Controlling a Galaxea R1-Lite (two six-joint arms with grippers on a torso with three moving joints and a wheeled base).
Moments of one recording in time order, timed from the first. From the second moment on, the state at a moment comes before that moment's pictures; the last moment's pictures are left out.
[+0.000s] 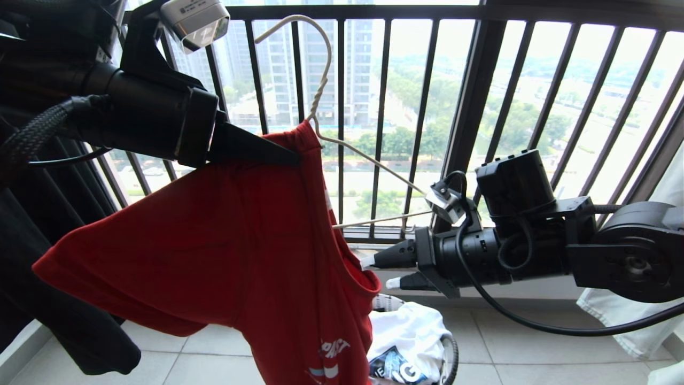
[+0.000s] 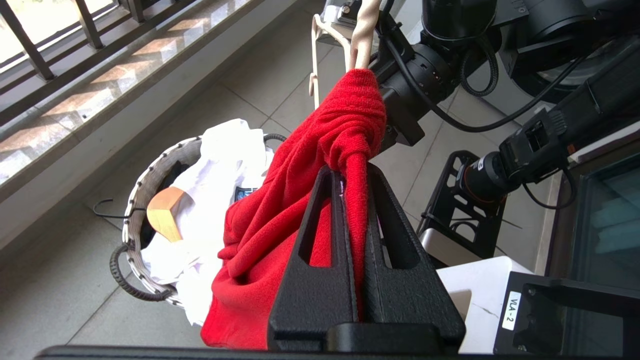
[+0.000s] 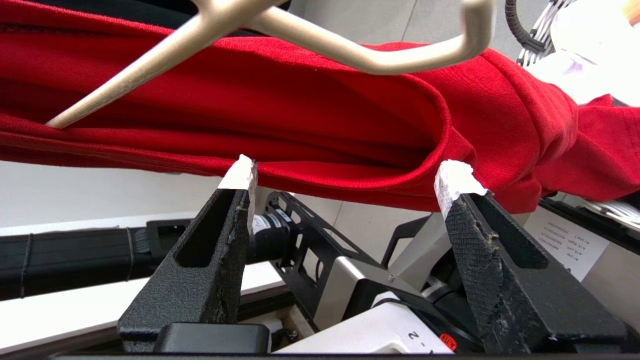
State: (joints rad) left arm -0.39 1.60 -1.75 0.65 -0.77 0.11; right arm 0.55 1.73 -1.07 -0.11 0.57 0.77
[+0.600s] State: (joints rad) left arm -0.39 1.56 -1.75 0.65 -0.77 0.10; right arm 0.56 1.81 -1.08 -0.16 0.46 0.81
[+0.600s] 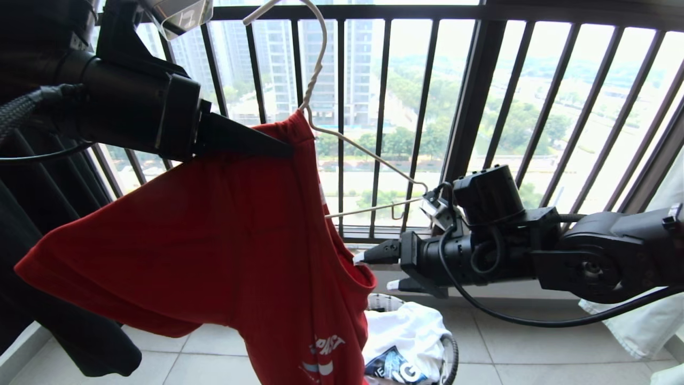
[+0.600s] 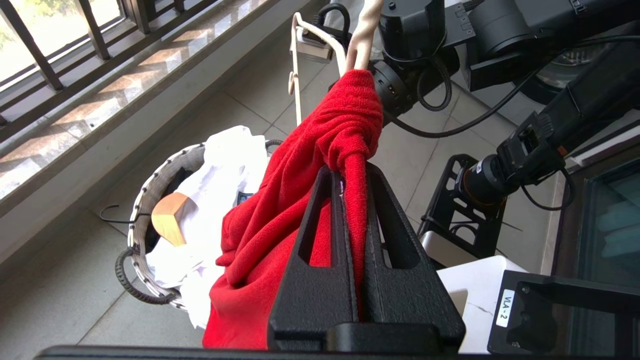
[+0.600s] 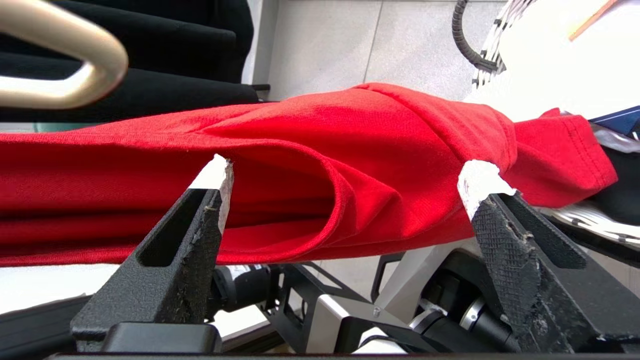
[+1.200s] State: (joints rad) left arm -0.36 1.55 -1.72 0.57 -0.77 0.06; right arm 0.58 1.87 -1.09 -0.13 0.41 0.80
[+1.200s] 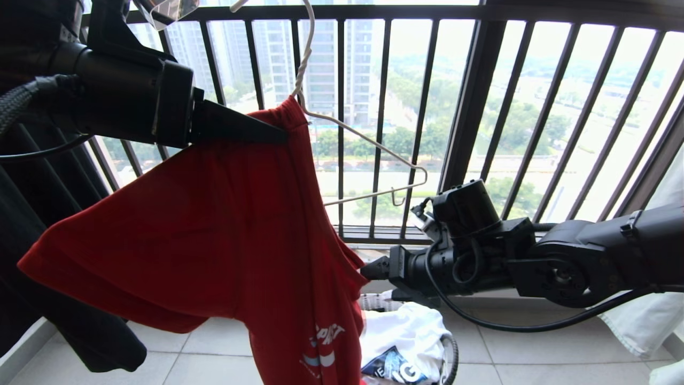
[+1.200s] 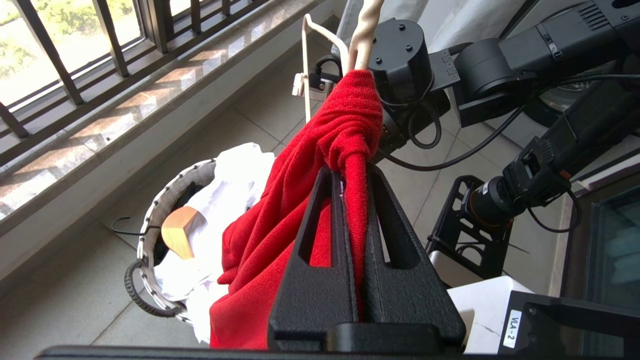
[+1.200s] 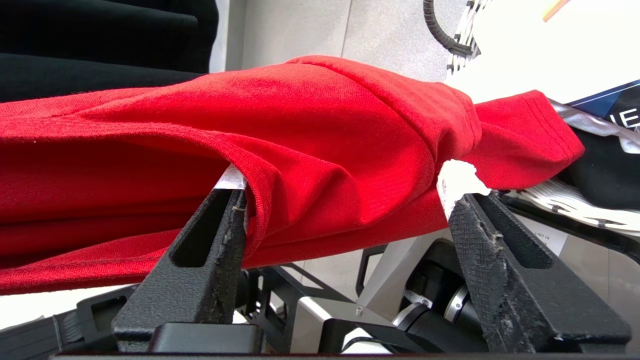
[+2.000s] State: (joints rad) left arm -0.36 1.54 -1.70 0.57 -0.77 0.06; right arm 0.44 1.90 -1.17 -0.13 0.33 0.73
